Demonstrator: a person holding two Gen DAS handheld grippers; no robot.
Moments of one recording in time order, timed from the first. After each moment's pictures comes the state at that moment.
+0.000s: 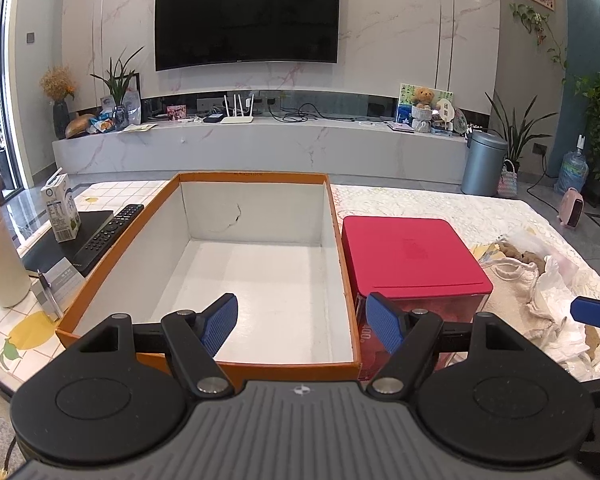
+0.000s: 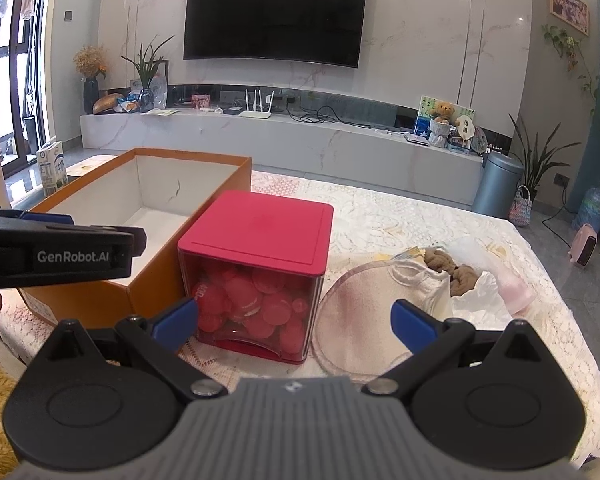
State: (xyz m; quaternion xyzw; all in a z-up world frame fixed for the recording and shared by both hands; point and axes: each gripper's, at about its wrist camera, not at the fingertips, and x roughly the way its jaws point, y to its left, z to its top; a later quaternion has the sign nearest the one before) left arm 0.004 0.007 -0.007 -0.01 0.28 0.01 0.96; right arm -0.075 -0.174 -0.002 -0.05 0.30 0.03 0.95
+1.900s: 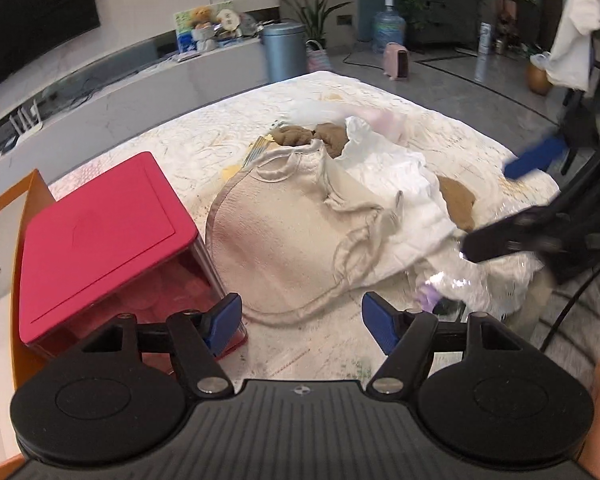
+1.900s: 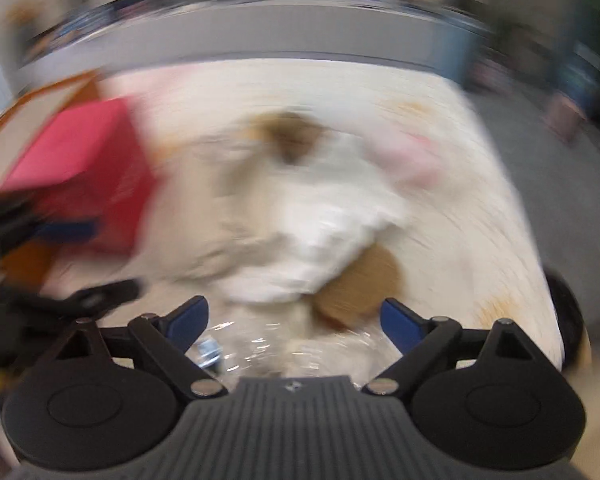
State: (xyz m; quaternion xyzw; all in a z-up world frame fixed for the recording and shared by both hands) left arm 0.045 -0.132 -0.065 0.17 0.37 -0.27 0.87; right arm -0.045 -0.348 -0.013 -0.02 0.49 0.02 0.87
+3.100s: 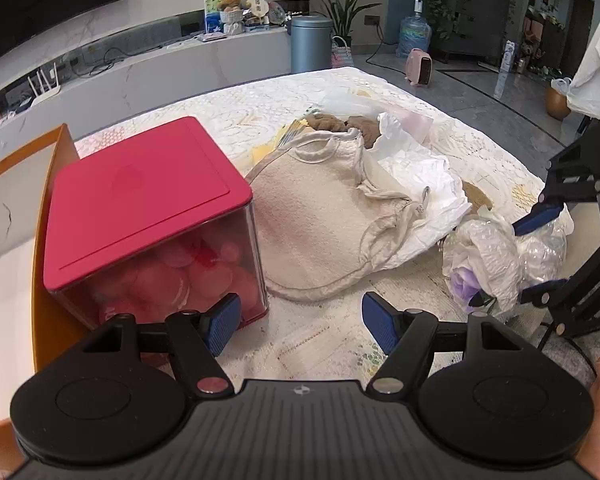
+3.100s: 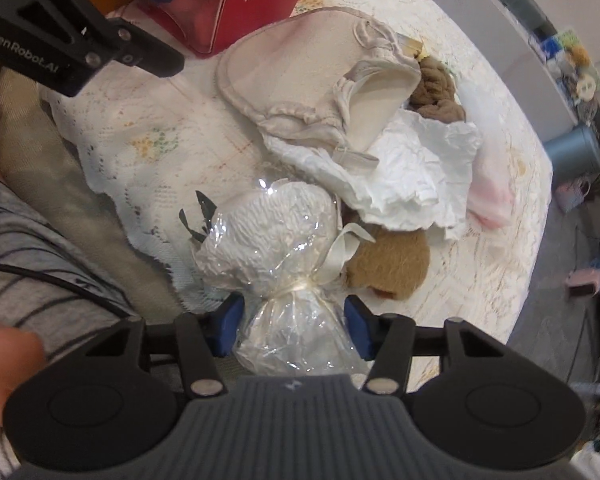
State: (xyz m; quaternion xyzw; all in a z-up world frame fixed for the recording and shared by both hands) left arm 0.049 -0.104 -0.064 0.12 0.40 -0.24 0.88; right arm -0.048 -0.311 -0.059 -0.31 0.58 0.13 0.74
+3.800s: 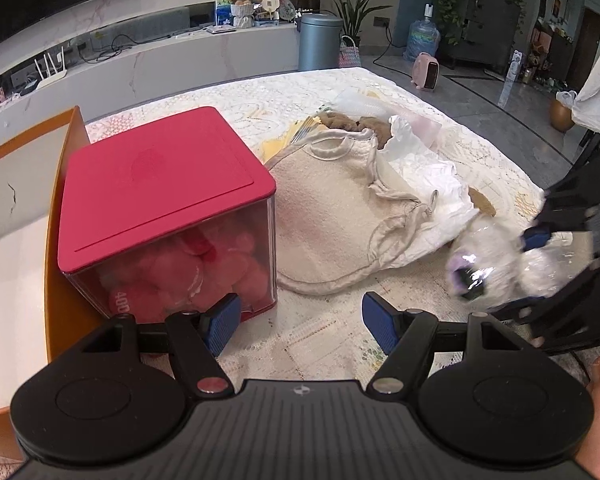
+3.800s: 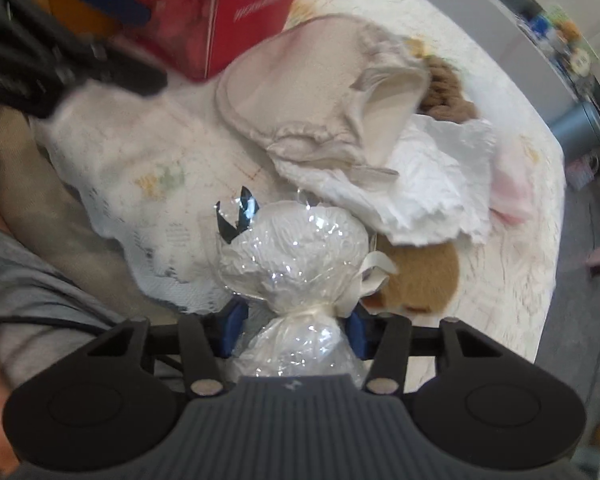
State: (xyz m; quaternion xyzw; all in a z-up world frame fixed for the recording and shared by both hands) left arm 0.050 -0.091 -0.061 0.10 0.41 -0.24 0.88; right arm -0.044 -0.306 -0.062 -0.23 0.57 0.12 0.78
